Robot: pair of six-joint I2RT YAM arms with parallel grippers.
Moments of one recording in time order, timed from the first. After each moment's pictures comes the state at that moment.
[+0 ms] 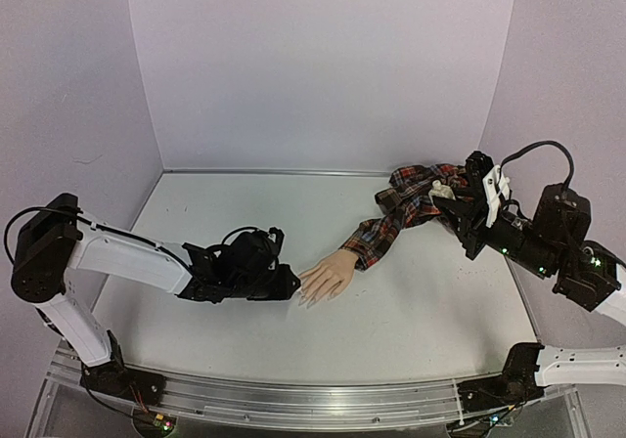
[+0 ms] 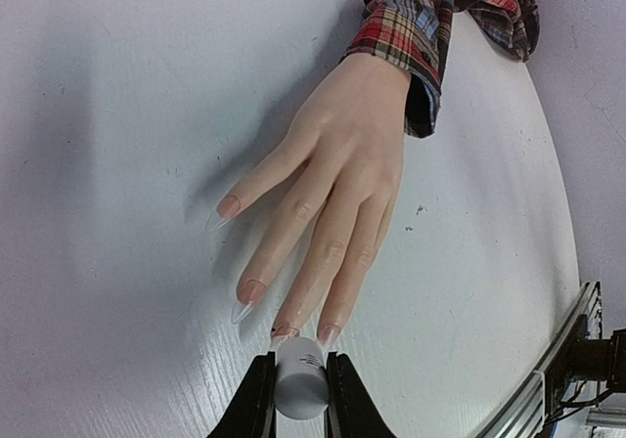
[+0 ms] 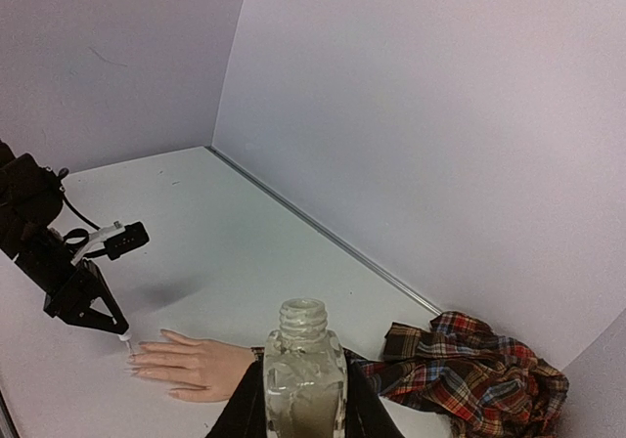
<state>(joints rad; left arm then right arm) -1.07 1.64 0.86 0.06 -0.14 -0.89 0.94 0.69 0.82 -0.22 0.27 -0.27</state>
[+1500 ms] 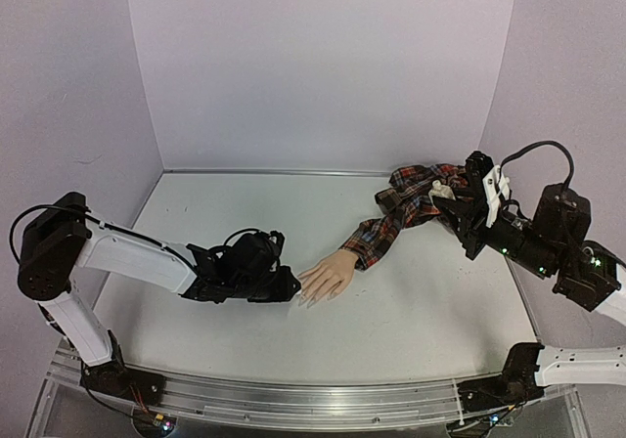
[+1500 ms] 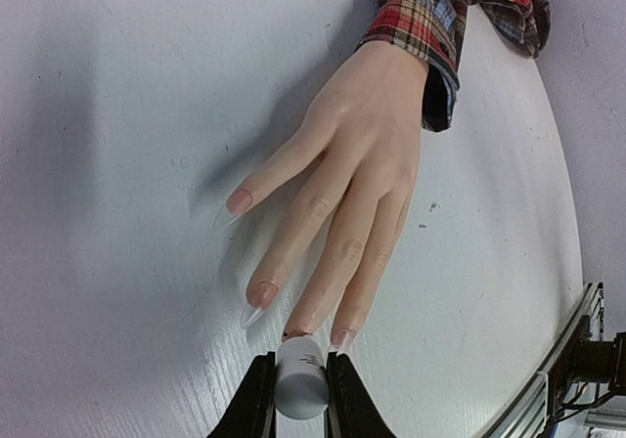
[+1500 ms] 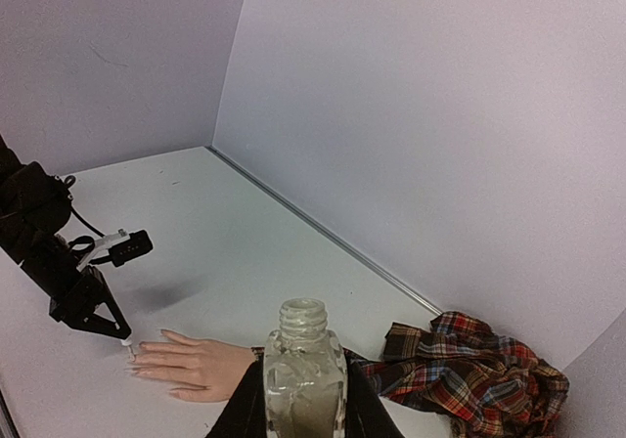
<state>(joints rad) -1.05 1.67 0.86 0.07 -0.11 -0.90 0.94 0.69 0.82 -0.22 0.26 -0.27</state>
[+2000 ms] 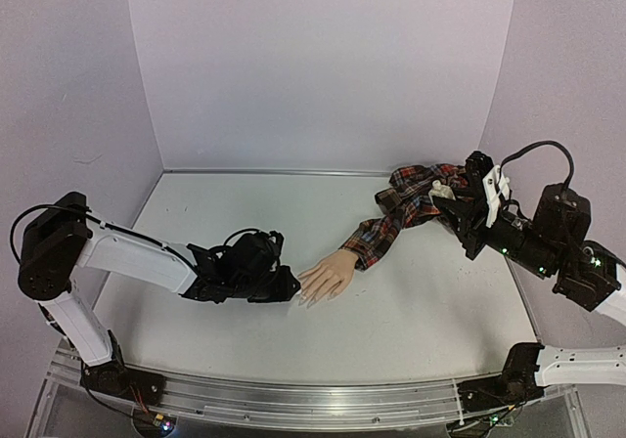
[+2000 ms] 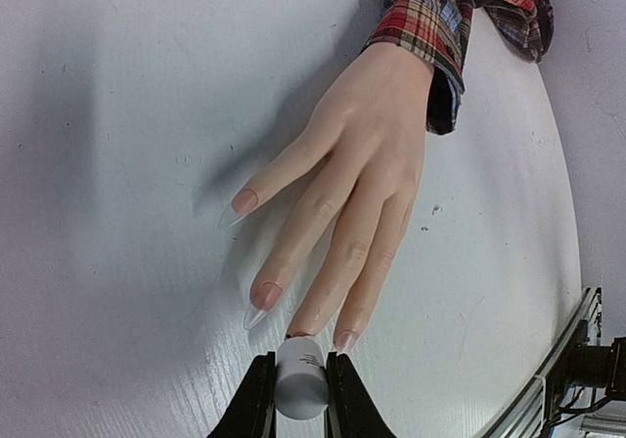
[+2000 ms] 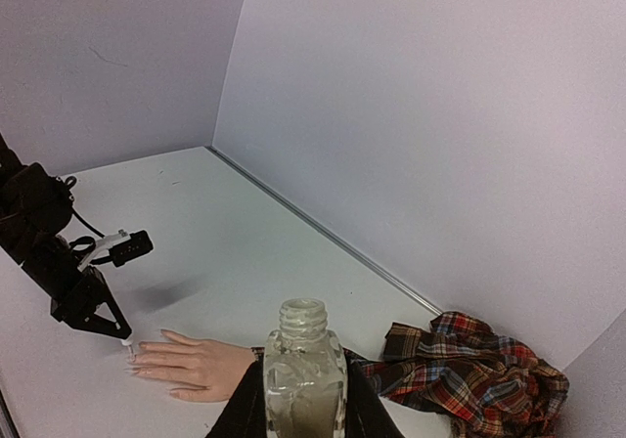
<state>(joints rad) -1.05 1.68 0.86 0.07 -0.11 -0.91 0.94 0.69 0.82 -0.22 0.26 -0.27</state>
